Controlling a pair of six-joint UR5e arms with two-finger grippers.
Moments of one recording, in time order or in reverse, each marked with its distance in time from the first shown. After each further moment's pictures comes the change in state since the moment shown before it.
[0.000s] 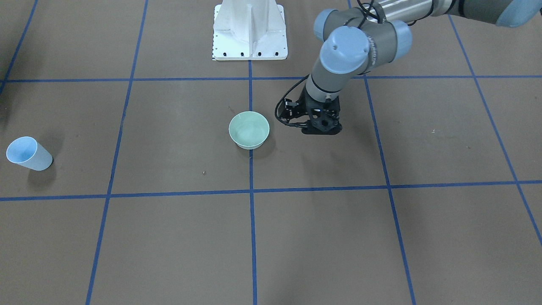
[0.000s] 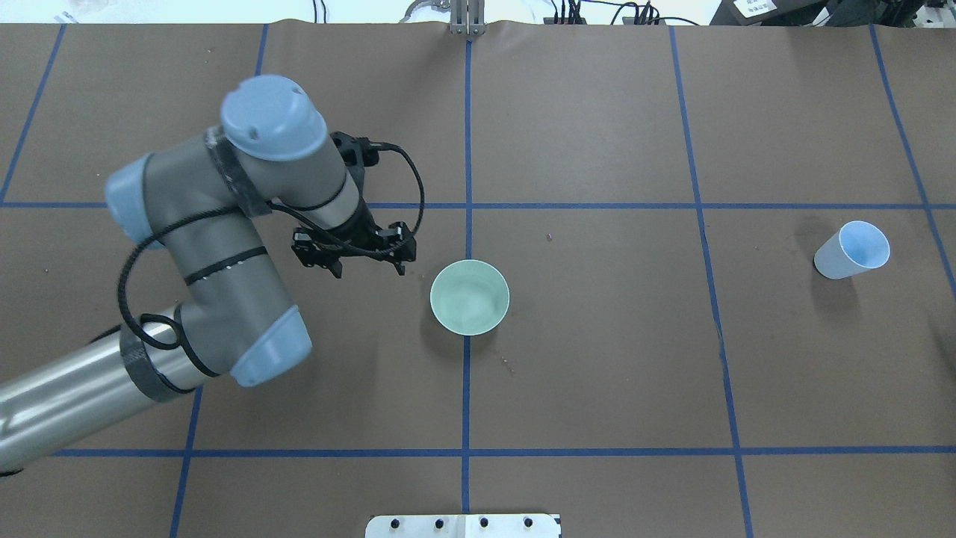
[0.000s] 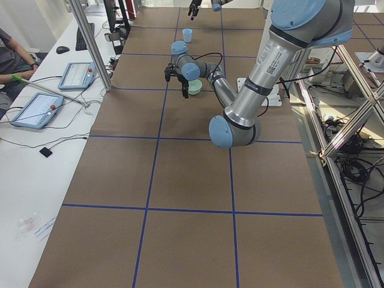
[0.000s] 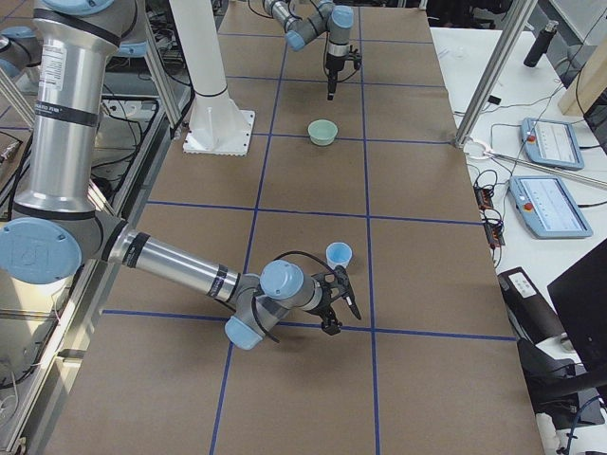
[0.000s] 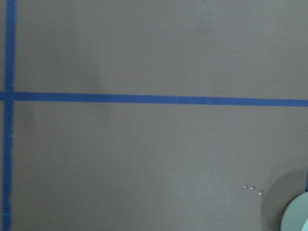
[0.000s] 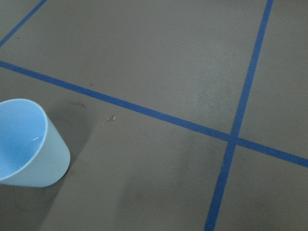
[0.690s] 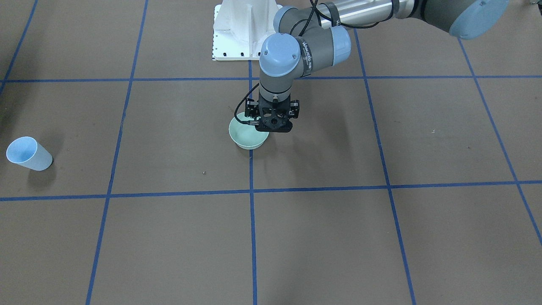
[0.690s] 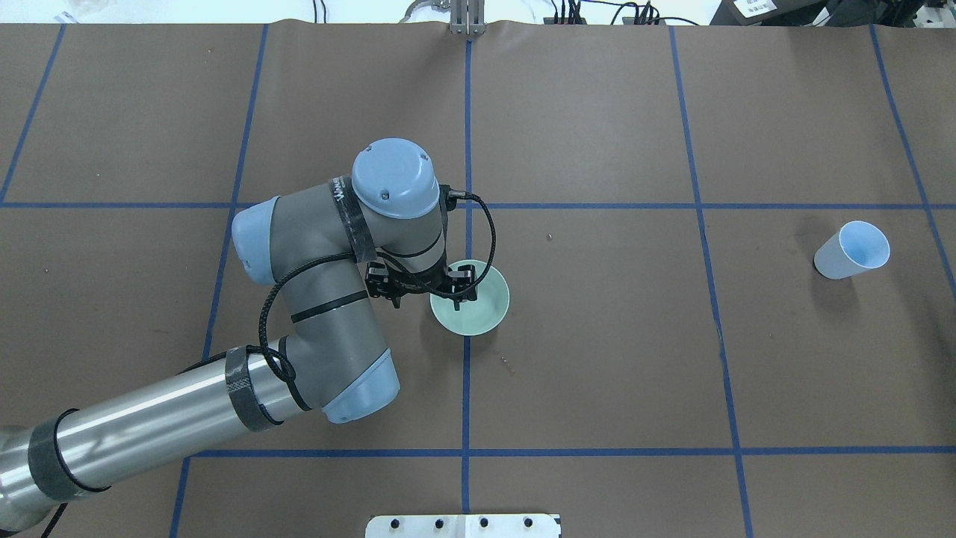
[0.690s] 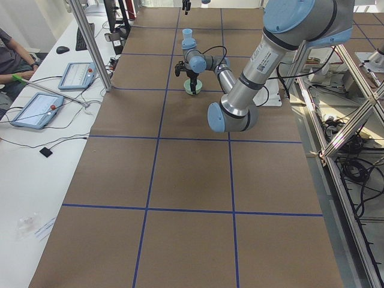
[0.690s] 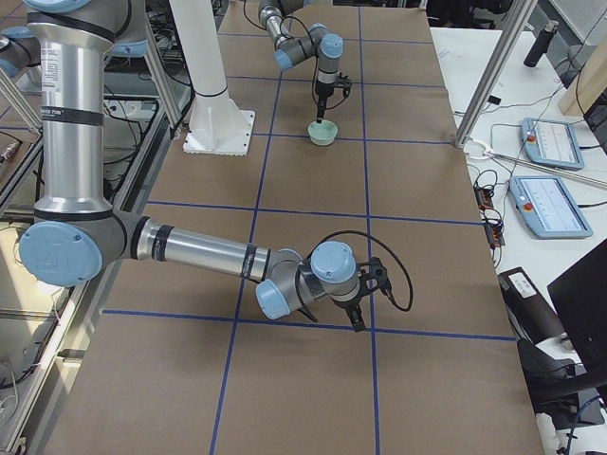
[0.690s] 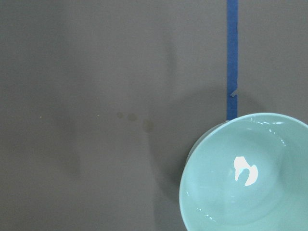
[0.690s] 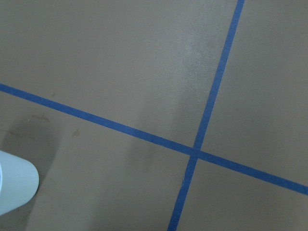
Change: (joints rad) left arm 0.097 -0.136 0.172 -0.005 0.080 -0.007; right arm 0.125 0.124 0.128 -0.605 0.111 -0.369
